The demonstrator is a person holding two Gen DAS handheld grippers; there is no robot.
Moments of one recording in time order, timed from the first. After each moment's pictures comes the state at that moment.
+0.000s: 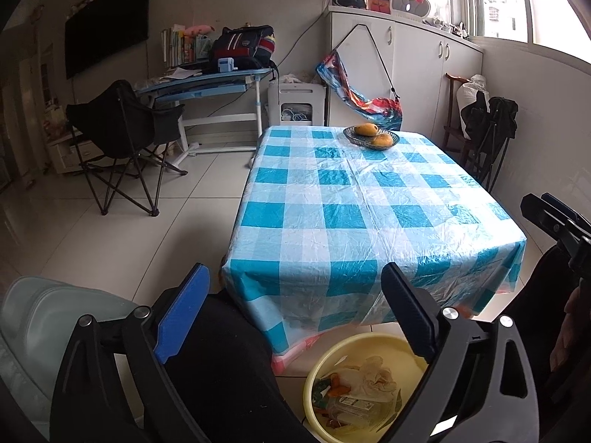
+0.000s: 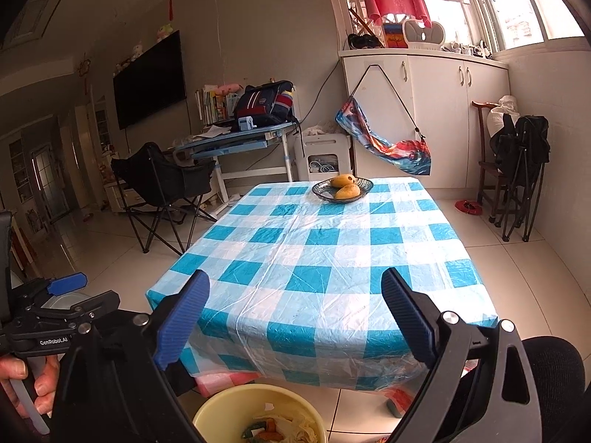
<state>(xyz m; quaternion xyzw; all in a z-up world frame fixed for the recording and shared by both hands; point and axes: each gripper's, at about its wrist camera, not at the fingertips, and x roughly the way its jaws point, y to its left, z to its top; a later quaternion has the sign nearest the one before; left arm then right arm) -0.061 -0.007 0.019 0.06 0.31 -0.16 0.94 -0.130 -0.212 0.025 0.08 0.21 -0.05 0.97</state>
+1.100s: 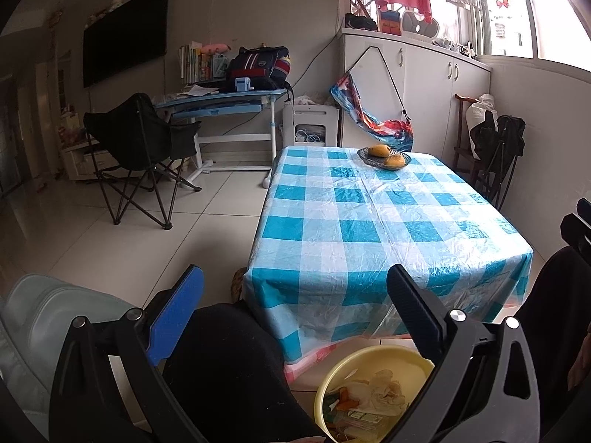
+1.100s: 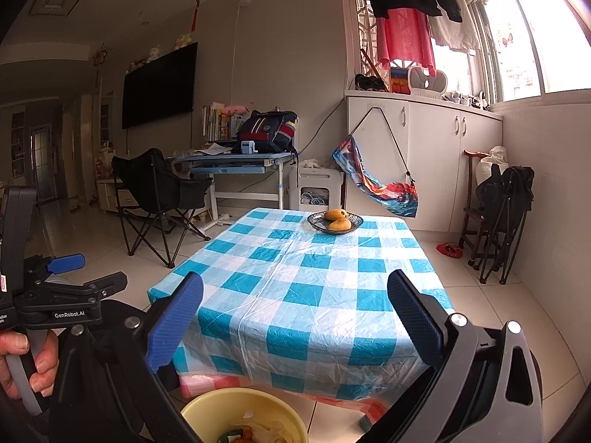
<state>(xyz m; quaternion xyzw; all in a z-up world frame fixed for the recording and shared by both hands) -0.076 0.010 0.018 0.04 0.26 -0.14 0.95 -0.166 -0.172 0.035 0.01 0.16 -0.07 0.98</state>
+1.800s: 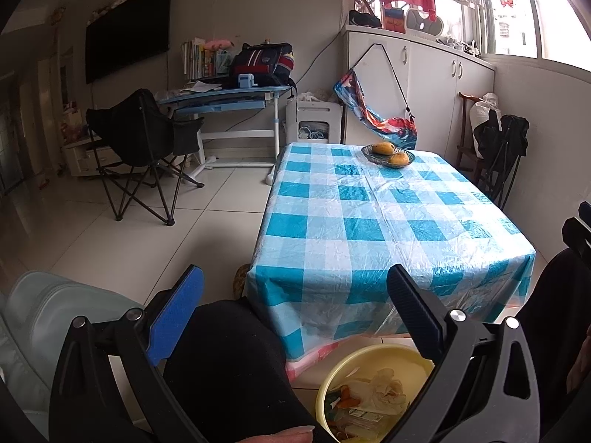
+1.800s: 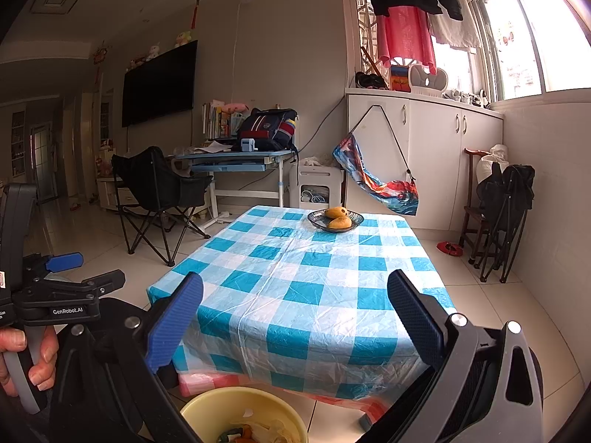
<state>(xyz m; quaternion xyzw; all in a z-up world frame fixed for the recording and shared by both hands) -0.073 0.012 0.019 0.04 0.27 -0.13 0.95 -0.164 -0.172 0.032 0.01 0.16 -0.07 0.98</state>
